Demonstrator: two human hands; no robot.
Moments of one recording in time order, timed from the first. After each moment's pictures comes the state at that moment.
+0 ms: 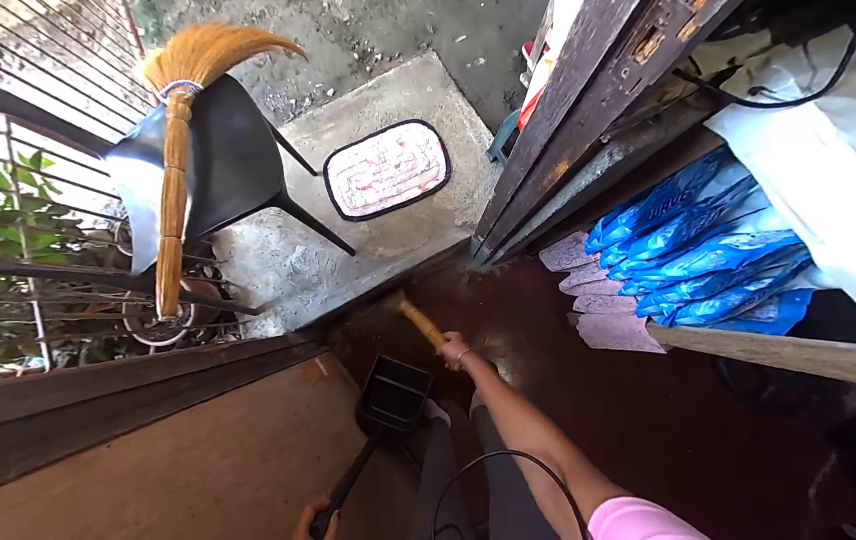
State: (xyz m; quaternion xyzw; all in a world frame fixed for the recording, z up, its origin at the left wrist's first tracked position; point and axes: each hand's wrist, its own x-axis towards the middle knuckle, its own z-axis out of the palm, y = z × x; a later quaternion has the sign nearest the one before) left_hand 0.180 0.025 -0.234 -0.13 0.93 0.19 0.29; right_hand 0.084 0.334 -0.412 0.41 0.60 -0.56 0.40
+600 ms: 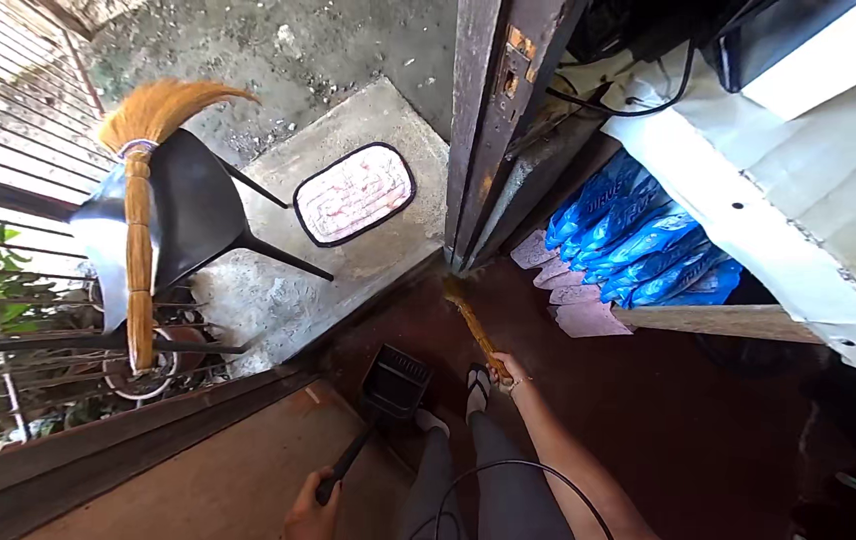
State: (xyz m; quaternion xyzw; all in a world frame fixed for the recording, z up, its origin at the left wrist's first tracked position) left_hand 0.143 0.065 -0.252 0.01 0.95 0.20 0.25; right_hand 0.203 0.422 -0.409 0.67 0.18 -0.71 0.08
